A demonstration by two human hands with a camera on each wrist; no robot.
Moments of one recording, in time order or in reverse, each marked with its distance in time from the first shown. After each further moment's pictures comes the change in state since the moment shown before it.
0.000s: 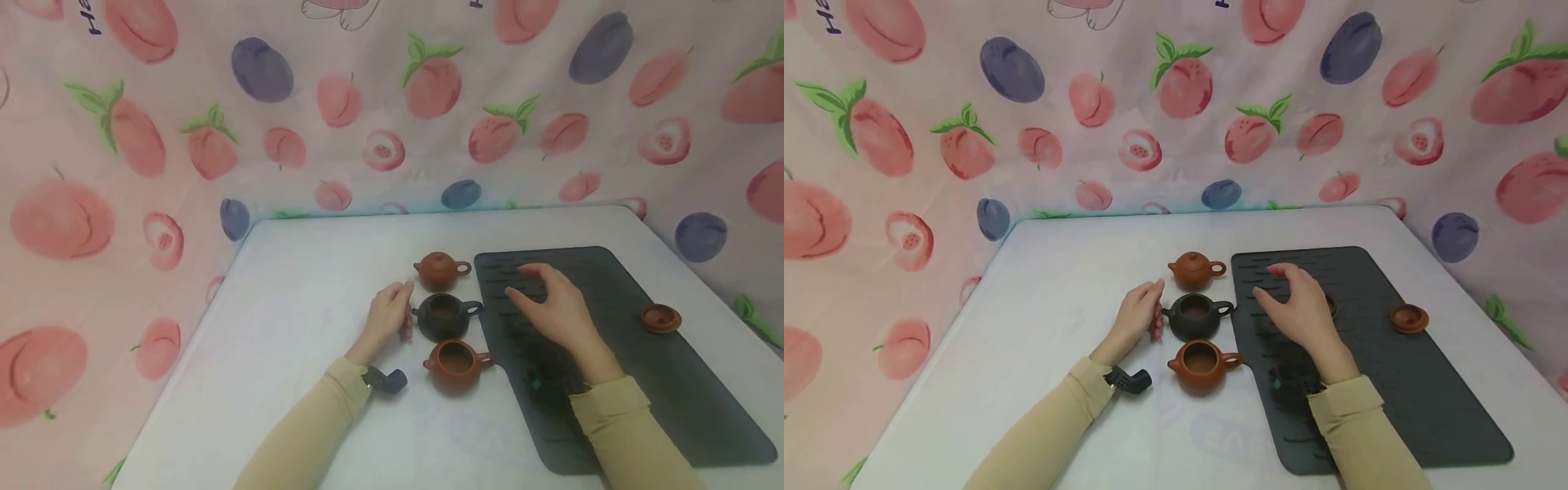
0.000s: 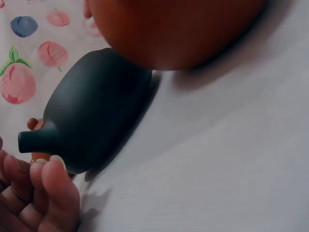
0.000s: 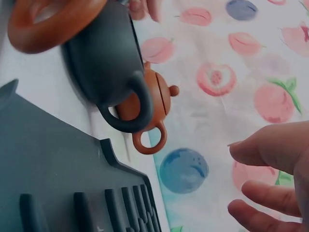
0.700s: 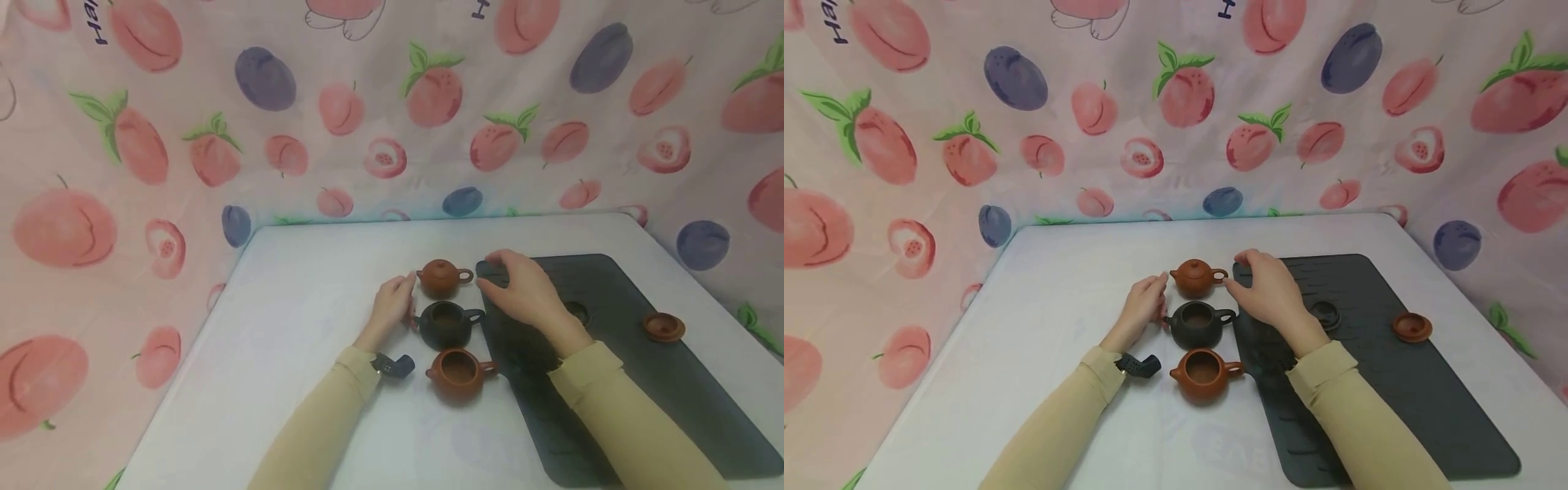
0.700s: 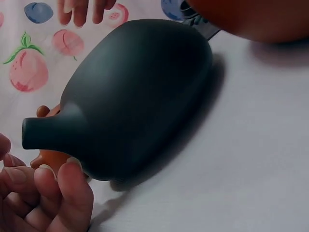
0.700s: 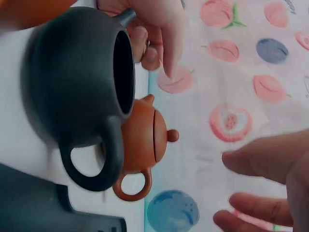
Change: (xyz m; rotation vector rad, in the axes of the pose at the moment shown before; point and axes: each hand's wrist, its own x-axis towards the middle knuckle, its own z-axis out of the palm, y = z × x) left_hand 0.034 0.002 0.000 0.030 0.011 -0.023; right_hand 0.045 -0.042 0.011 -0.087 -0.168 -0.053
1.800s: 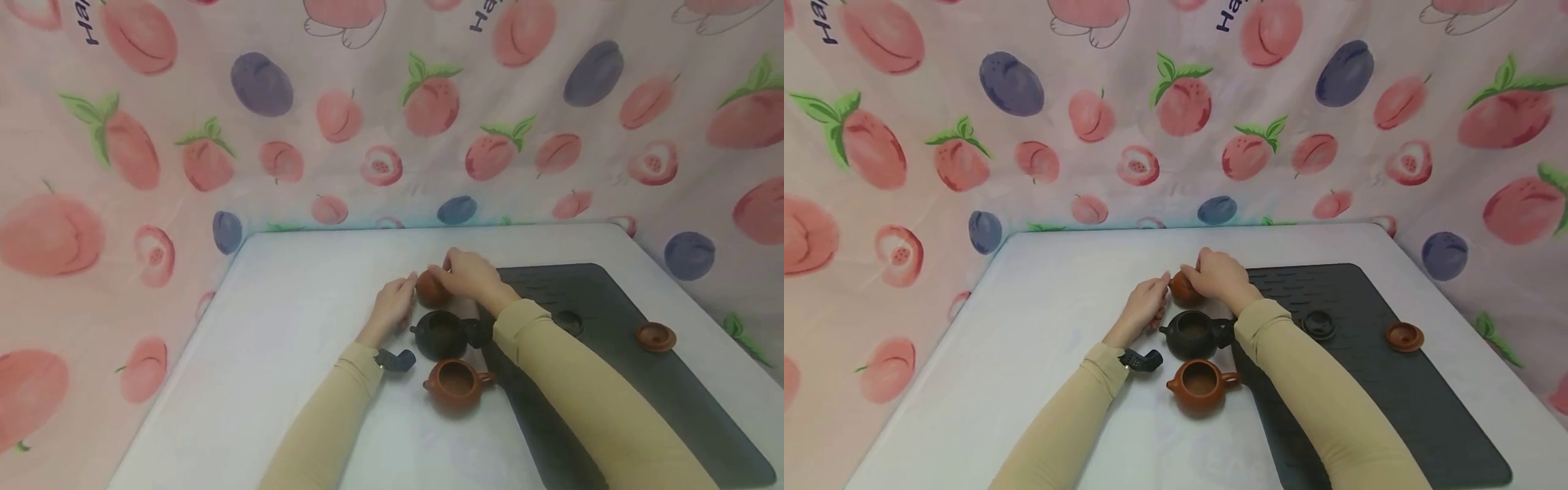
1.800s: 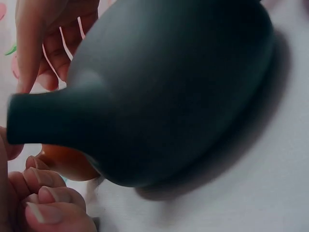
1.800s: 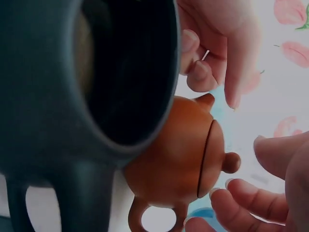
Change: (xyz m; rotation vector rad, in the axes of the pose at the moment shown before) left_hand 0.022 0.005 0.007 0.101 -0.024 -0.069; right_hand 0.080 -0.028 0.042 -0.173 -0.187 0.071
